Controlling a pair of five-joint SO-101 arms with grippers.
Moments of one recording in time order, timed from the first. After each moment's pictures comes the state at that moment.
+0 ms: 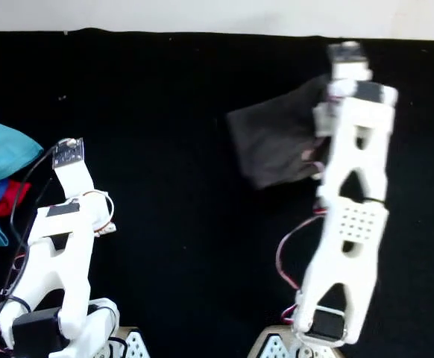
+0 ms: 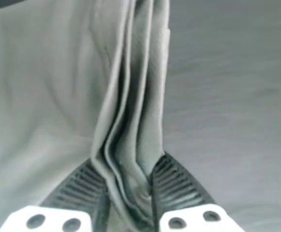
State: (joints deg) left arm -17.9 -21.0 64.4 29.6 0.6; right arm 10.2 55.7 -64.8 81.9 18.8
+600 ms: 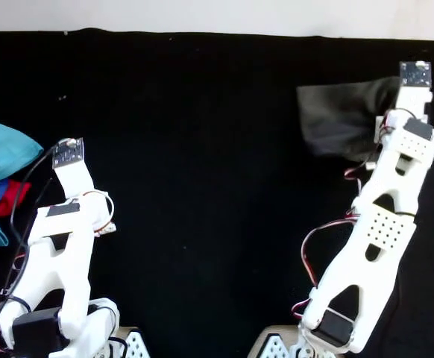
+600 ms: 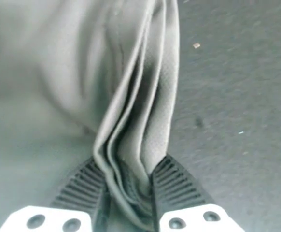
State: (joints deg) left arm -17.9 -21.0 64.4 29.6 0.6; right arm 23.6 67.6 -65.5 53.2 22.3
